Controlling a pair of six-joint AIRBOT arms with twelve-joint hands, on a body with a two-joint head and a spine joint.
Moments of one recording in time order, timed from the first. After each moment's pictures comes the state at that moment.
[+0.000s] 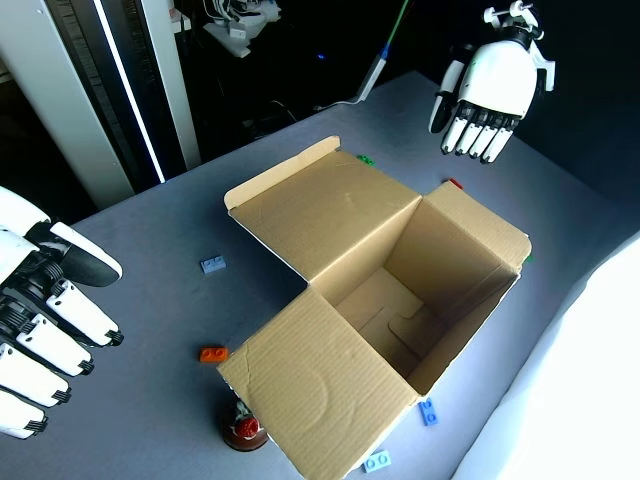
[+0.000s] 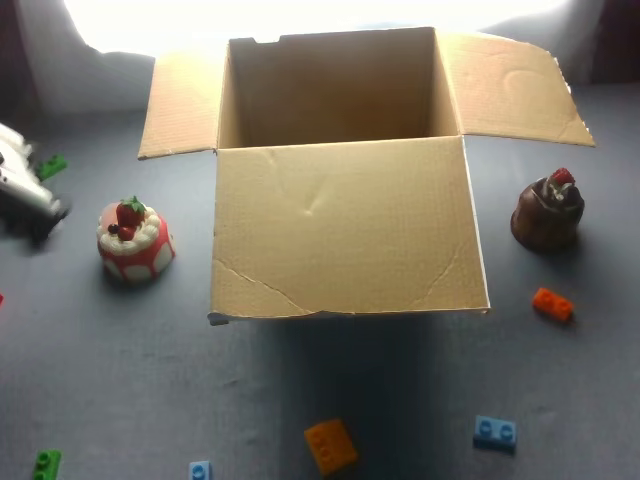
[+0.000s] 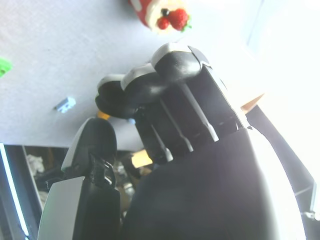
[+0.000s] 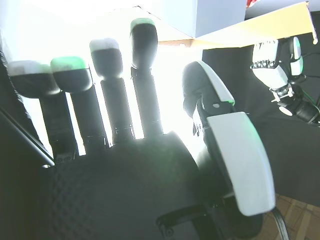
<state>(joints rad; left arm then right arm) 0.27 -0.80 1.56 1.76 -0.98 -0.43 -0.22 -0.44 0.76 -0.01 0.25 -0.97</state>
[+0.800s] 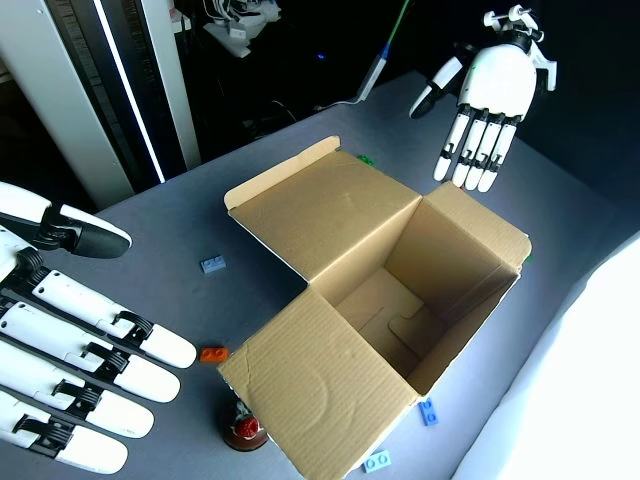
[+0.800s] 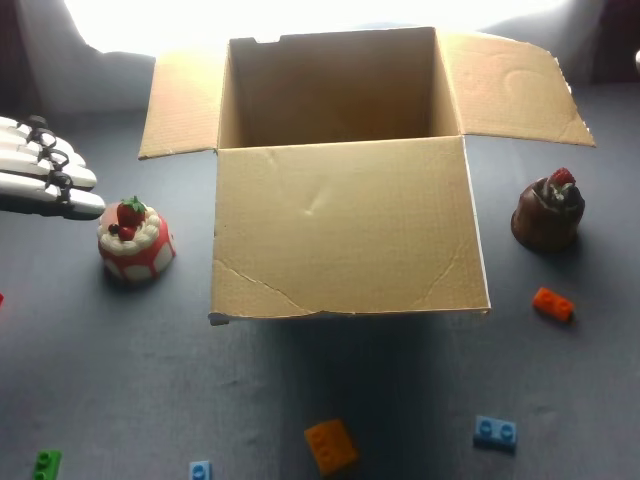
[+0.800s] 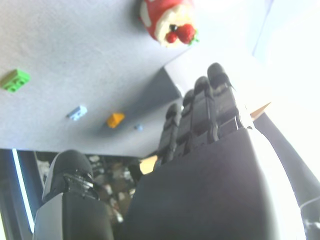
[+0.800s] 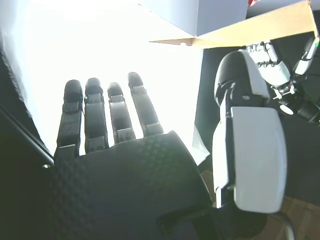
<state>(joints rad) 0.27 -0.81 1.58 1.81 -0.98 -0.43 -0.22 -0.44 0.77 -0.01 0.26 -0.97</state>
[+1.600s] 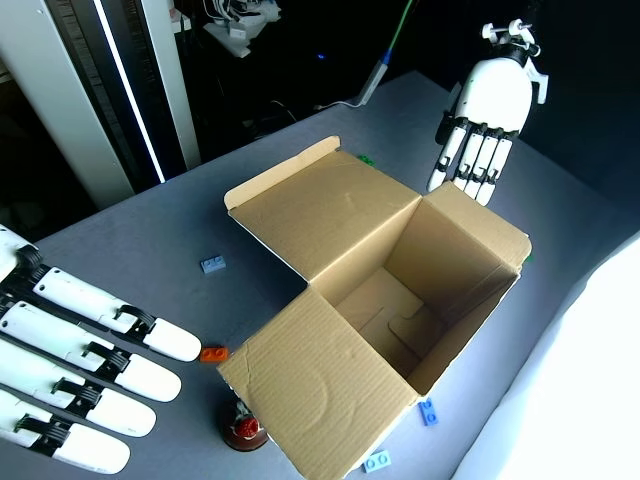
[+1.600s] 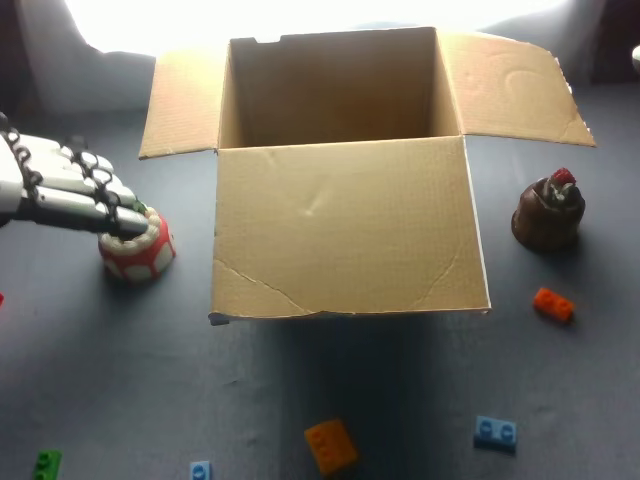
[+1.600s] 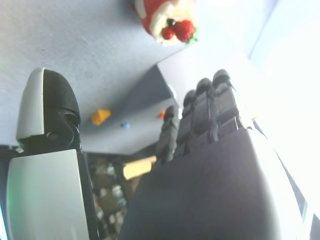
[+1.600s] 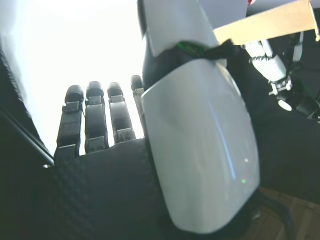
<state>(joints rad) 0.33 -0.86 1.52 1.79 -0.86 -0.52 -0.22 -0.44 0.77 0.00 0.26 -0.97</state>
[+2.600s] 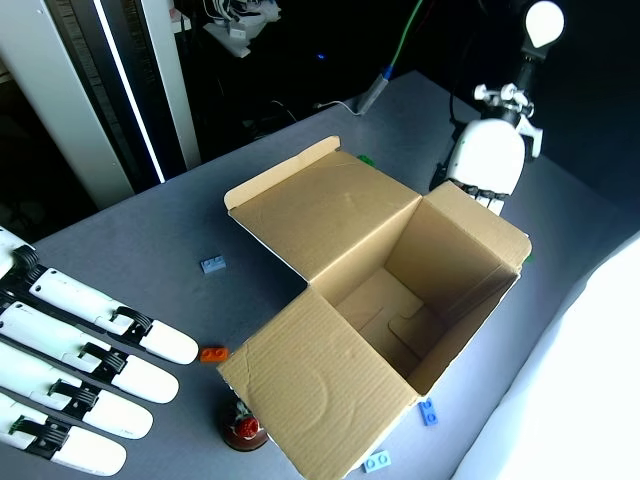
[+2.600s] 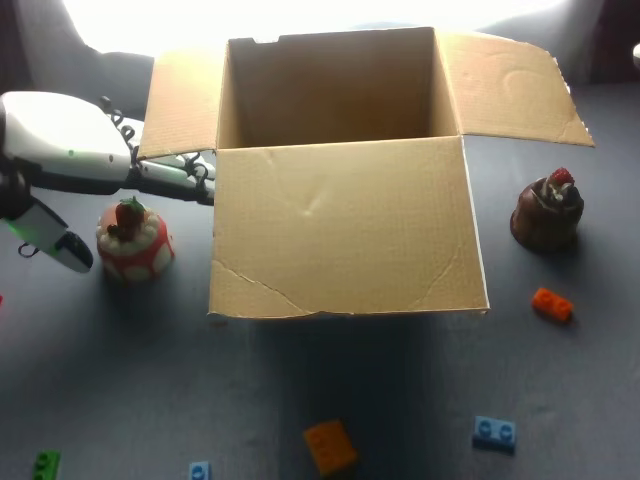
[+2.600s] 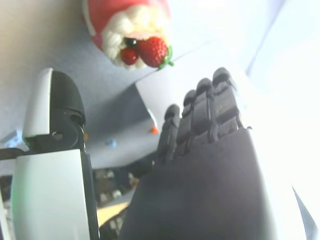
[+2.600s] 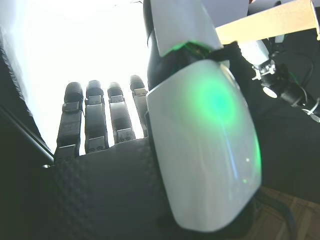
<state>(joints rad) 0.33 -1.18 1.84 1.74 -0.86 -0.49 -0.22 -0.44 0.77 0.00 0.26 -0.97</state>
